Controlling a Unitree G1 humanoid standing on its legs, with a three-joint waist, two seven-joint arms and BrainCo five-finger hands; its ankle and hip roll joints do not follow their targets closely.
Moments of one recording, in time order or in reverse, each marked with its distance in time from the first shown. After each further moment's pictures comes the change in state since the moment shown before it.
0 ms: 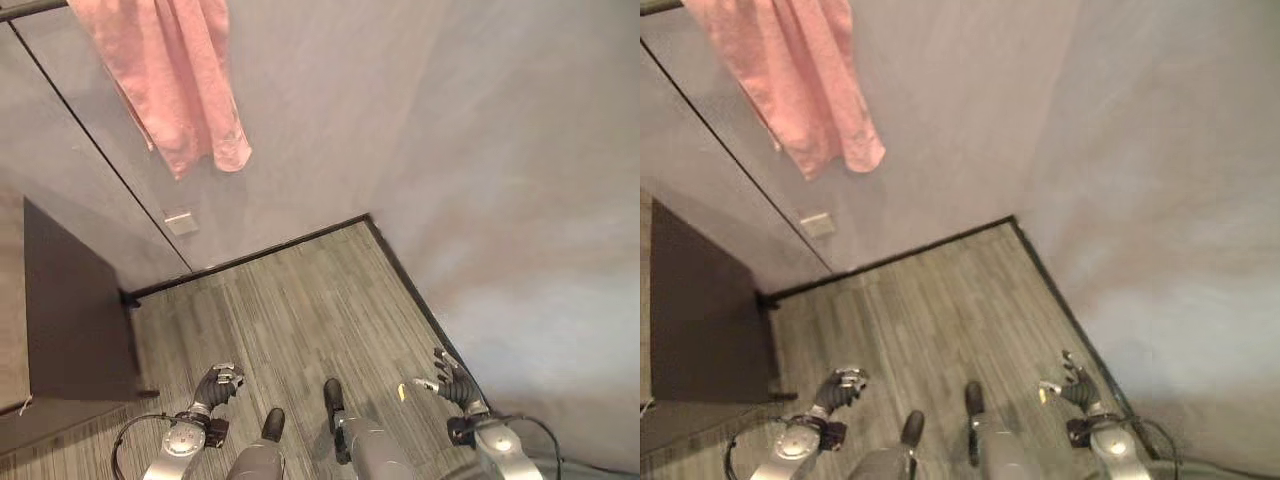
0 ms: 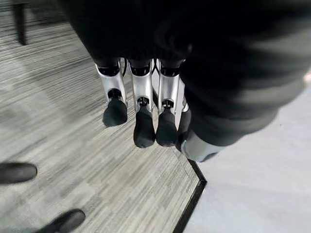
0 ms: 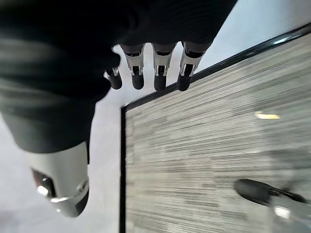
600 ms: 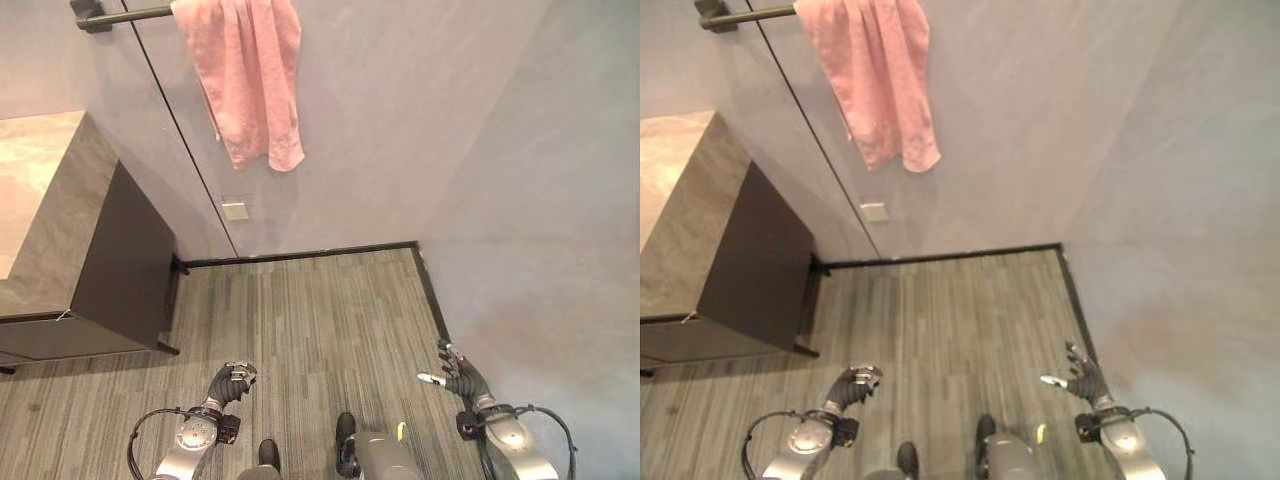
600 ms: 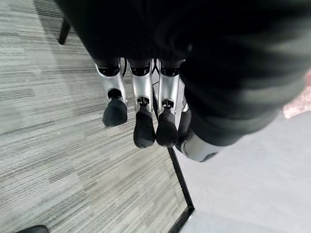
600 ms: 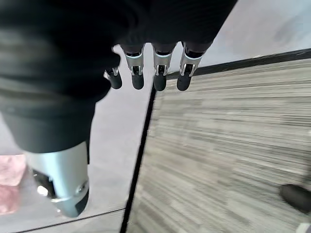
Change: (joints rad) left arm -0.057 -0.014 -0.036 0.040 0.016 0.010 -0.023; right arm 0.135 -0.056 0.001 -0.092 -0.004 0.014 0.018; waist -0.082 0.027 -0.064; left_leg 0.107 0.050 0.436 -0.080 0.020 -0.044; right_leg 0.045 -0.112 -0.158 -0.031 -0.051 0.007
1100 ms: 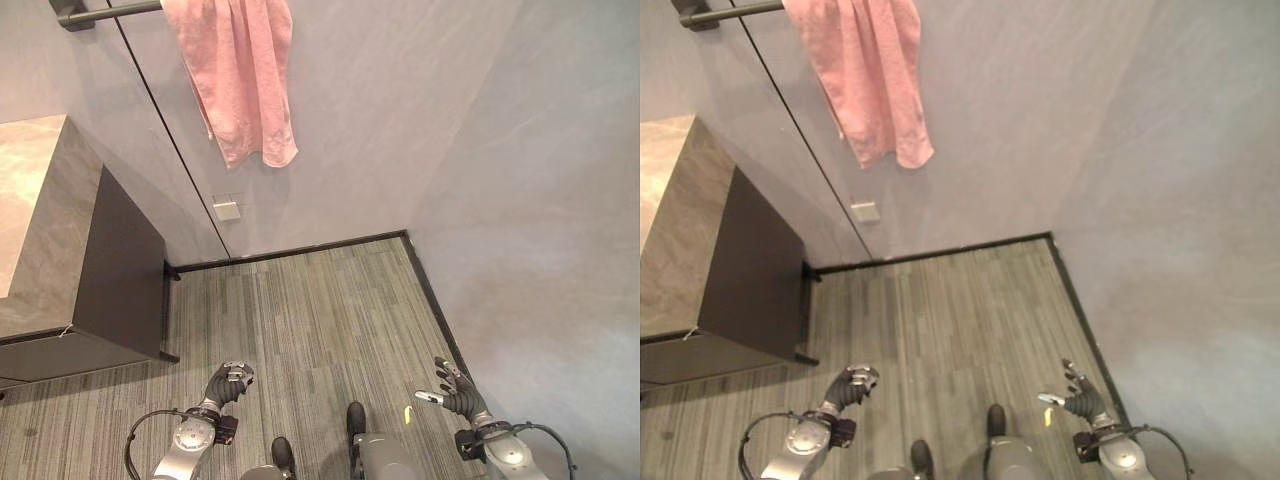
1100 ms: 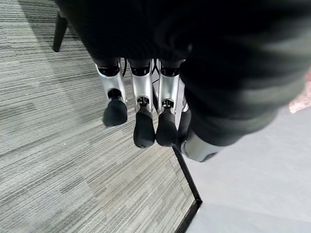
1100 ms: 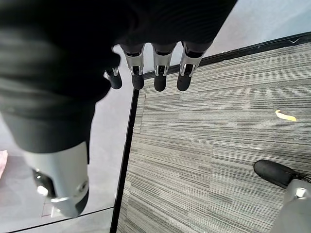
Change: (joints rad) left arm 0.002 0.000 0.002 -0.003 0.021 -0.001 0.006; right arm 0.014 0.016 -0.002 -0.001 -0.020 0.000 -0.002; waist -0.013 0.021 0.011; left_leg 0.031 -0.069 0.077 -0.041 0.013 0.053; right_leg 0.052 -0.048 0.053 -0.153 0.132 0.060
